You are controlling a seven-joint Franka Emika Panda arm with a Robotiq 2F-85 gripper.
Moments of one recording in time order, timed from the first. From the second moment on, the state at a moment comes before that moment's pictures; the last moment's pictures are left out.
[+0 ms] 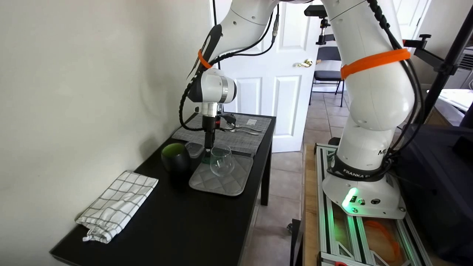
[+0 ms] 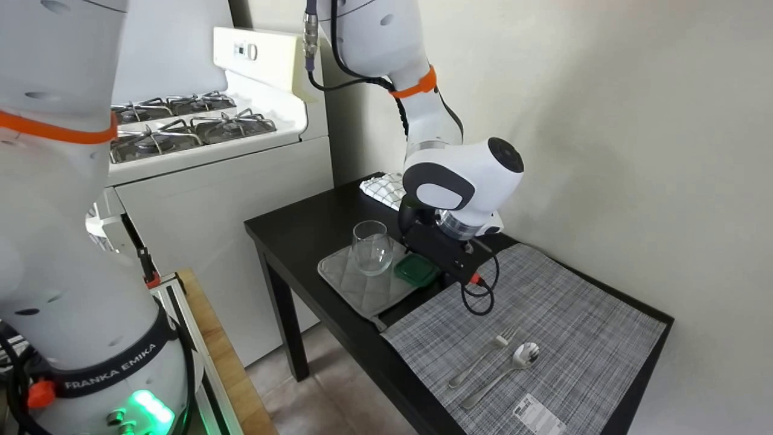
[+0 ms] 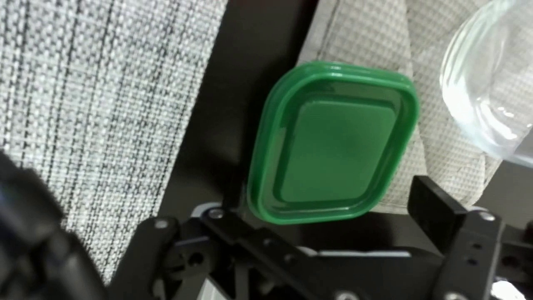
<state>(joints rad) -0.31 0.49 0.06 -2.17 0.61 2.45 -1.13</state>
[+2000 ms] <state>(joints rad) -0.32 0.49 0.02 -2.14 0.48 2.42 -1.10</state>
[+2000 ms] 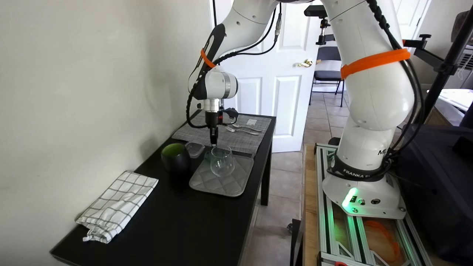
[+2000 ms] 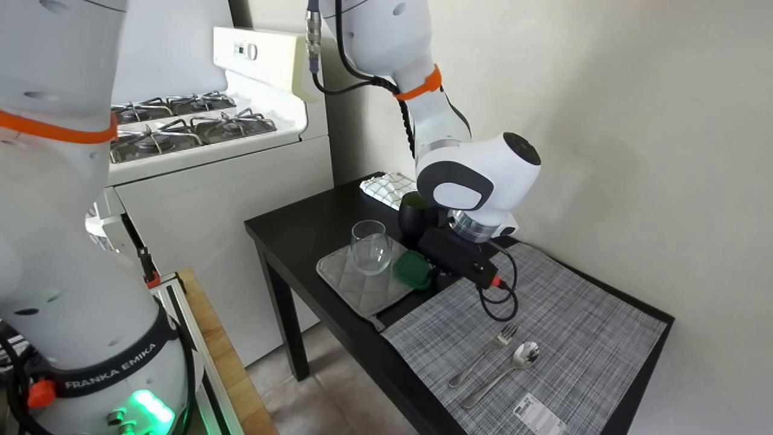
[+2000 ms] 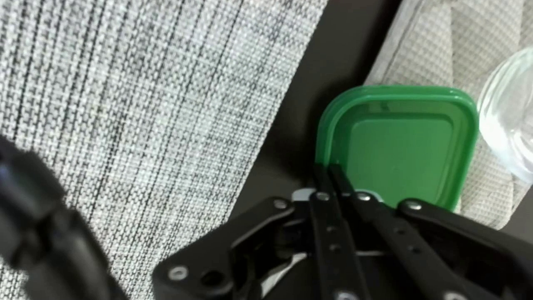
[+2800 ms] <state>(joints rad) -0.32 0.34 -0.01 -2.12 0.45 2.23 -1.00</state>
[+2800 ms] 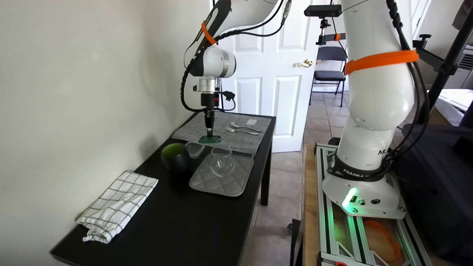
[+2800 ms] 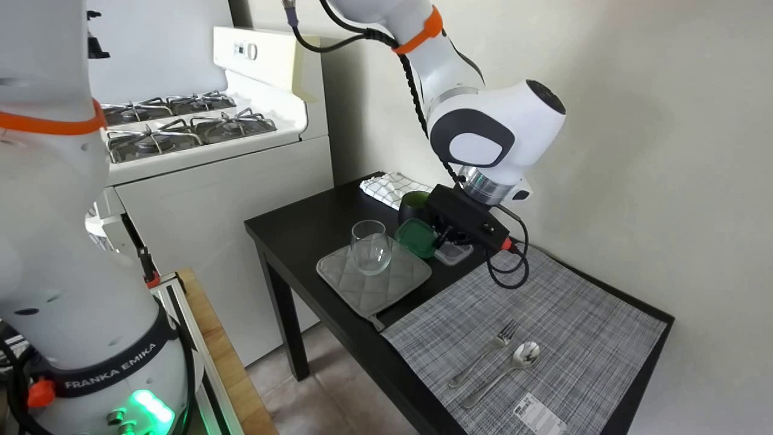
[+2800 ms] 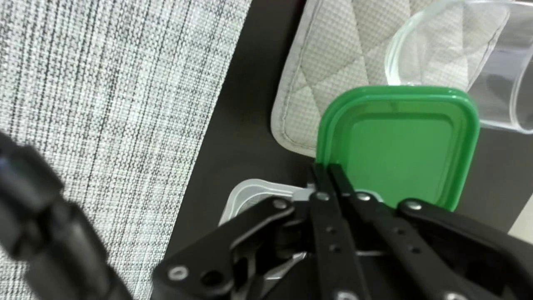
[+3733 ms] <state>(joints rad) -0.23 0.38 -0.06 -2.02 0.20 2.23 -0.47</state>
